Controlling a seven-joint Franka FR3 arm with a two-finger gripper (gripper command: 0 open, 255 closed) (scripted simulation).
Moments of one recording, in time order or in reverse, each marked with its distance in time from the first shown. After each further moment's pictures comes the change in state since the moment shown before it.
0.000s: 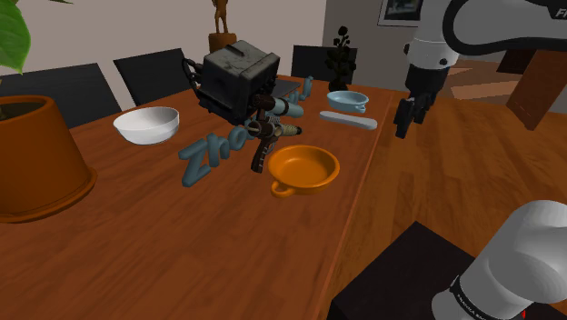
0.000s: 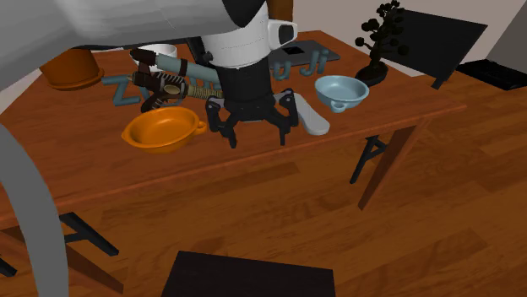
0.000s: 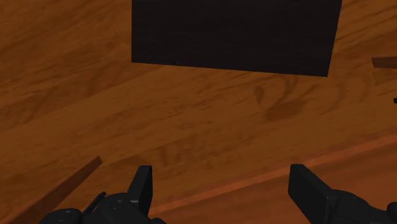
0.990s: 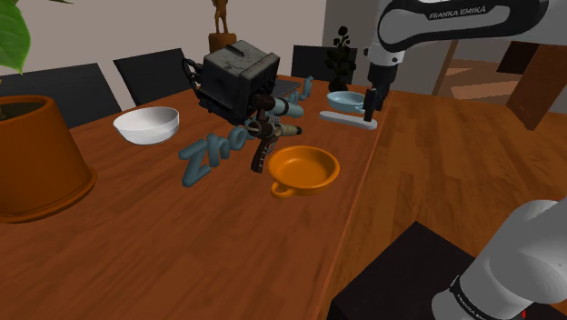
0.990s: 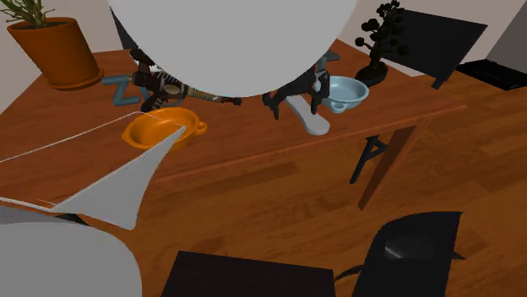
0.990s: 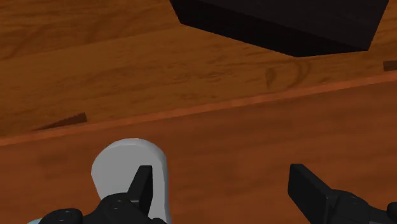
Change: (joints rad) arm 0.016 0.465 -0.181 0.281 -0.011 0.188 -0.326
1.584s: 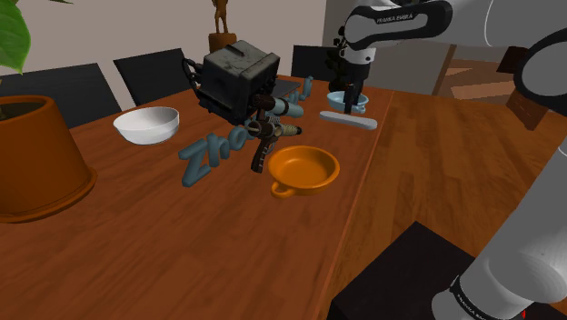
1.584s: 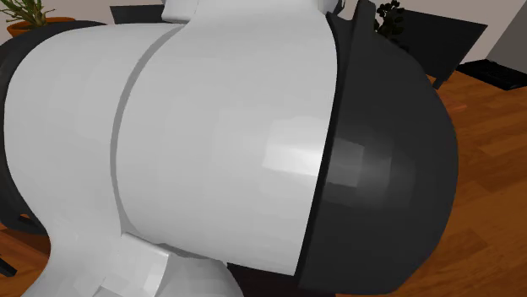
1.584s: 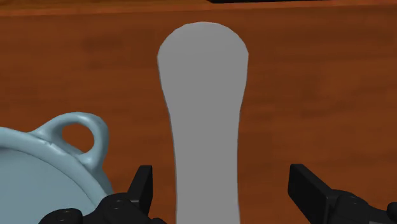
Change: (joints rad) arm -0.010 0.374 -0.063 0.363 0.092 -0.007 -0.229
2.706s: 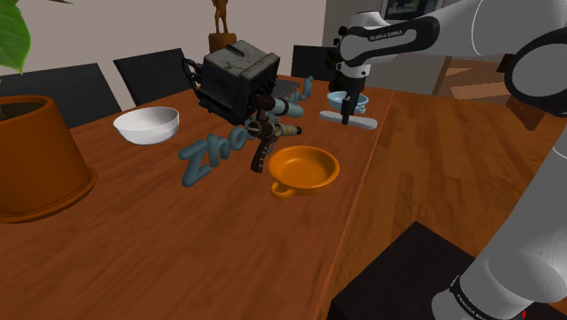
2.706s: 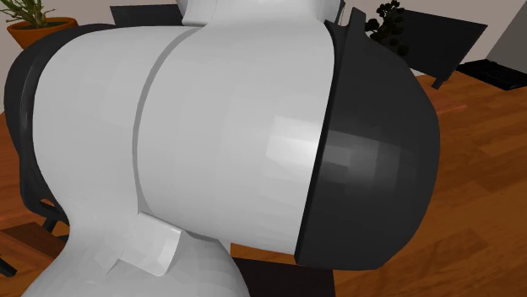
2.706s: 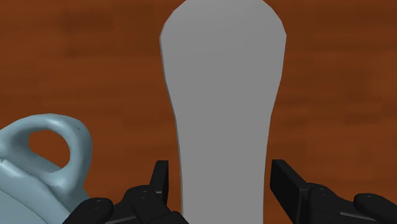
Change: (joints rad) arm -0.005 0.030 -0.002 -0.077 0.009 0.105 -0.020
